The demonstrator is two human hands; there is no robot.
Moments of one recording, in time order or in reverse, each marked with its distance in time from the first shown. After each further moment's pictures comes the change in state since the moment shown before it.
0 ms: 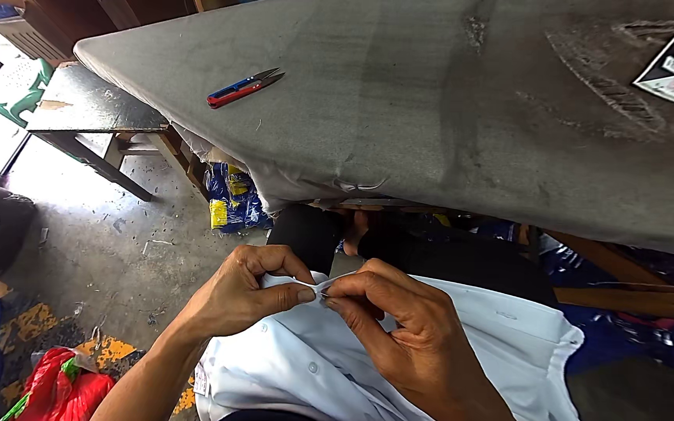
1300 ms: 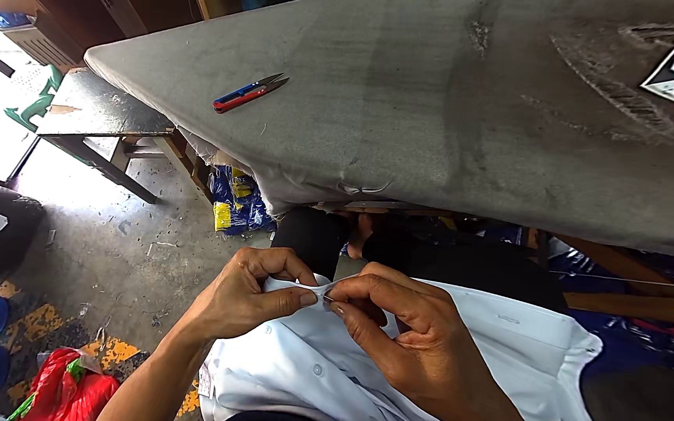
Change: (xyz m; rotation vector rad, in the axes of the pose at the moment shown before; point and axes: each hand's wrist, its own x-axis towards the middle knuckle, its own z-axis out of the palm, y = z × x) left_hand -0.001 0.001 -0.001 -0.062 -0.012 0.018; right_hand 0.001 0.001 0.000 0.117 -0.031 0.033
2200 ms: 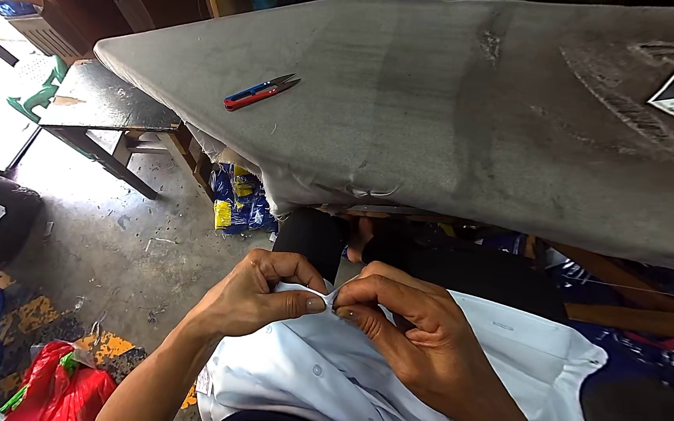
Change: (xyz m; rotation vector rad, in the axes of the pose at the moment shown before) left_hand 0.001 -0.003 0.002 -0.085 -0.051 -0.001; right_hand 0.006 0.004 -0.005 0.074 -0.056 -0.039
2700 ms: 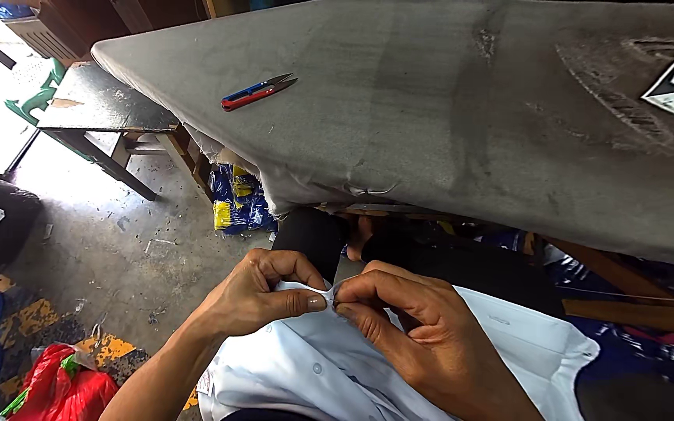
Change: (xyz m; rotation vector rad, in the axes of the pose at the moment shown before) left_hand 0.000 -0.004 0.003 -0.032 0.027 0.016; right_hand 0.001 -0.007 -0.005 -0.004 -0.036 0.071
